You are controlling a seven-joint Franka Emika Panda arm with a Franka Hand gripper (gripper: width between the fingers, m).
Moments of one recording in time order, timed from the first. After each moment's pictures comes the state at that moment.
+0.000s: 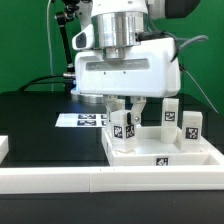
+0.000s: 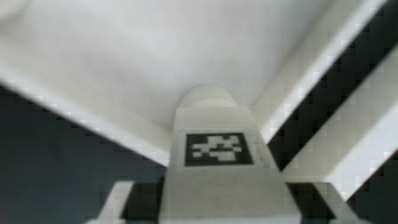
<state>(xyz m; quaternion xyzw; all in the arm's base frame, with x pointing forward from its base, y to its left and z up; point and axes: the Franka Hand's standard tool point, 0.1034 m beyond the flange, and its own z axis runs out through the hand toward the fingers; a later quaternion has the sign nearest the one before) 0.583 0.004 0.077 -0.85 0.52 -0.04 0.06</state>
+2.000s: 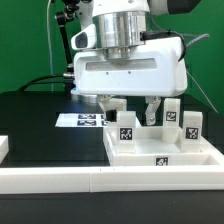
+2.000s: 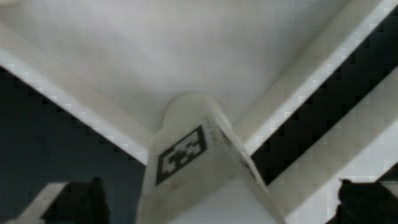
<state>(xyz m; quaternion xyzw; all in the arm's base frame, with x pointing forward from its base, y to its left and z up) 0.585 0.008 0.077 -0.93 0.37 -0.03 0.06</state>
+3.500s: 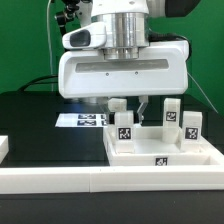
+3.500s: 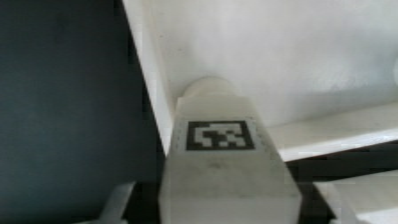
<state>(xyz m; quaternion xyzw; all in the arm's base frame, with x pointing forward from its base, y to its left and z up) 0.585 0.002 0.076 -0.99 0.09 -0.04 0.03</state>
